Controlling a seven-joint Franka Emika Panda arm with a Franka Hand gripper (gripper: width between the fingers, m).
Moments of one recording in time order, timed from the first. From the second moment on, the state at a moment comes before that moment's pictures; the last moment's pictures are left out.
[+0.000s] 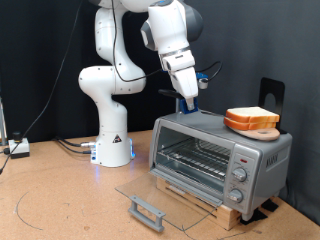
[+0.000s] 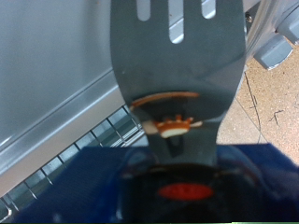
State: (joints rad) arm -0.12 -0.54 0.28 -2.60 0.49 2.23 -0.64
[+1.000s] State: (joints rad) arm -0.12 -0.52 0.32 -2.60 0.48 2.22 -0.61
